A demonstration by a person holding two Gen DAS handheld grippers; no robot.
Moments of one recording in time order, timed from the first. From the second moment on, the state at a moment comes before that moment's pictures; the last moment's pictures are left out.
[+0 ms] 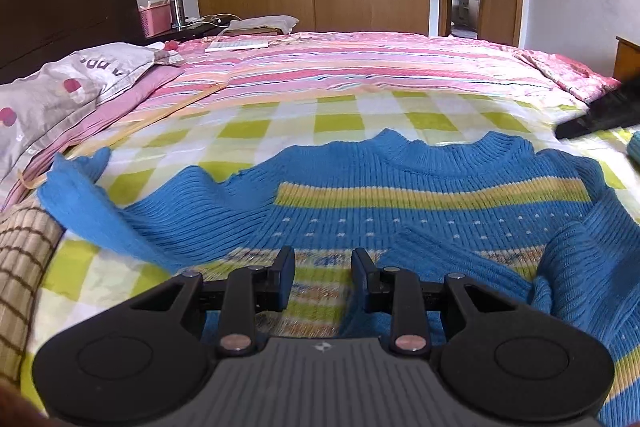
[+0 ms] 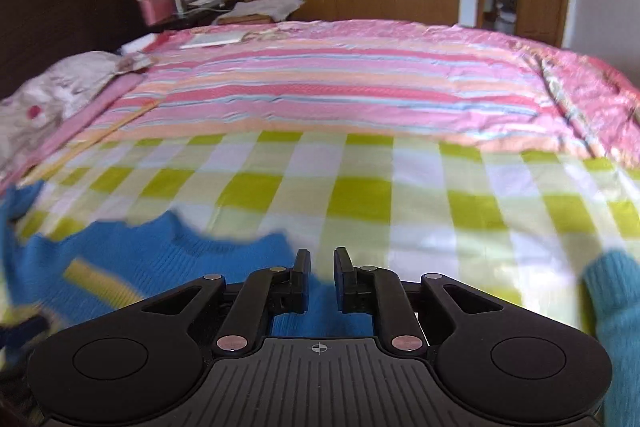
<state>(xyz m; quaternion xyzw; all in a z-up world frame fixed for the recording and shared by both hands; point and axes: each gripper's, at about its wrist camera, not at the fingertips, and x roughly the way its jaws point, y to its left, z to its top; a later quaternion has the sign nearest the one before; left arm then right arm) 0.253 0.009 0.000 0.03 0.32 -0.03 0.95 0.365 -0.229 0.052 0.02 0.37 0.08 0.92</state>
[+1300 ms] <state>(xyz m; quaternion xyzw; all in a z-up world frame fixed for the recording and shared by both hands) 0.167 0.082 0.007 -0.02 0.34 -0.03 0.94 0.263 -0.061 0.025 -0.09 0.40 0.19 0.89</state>
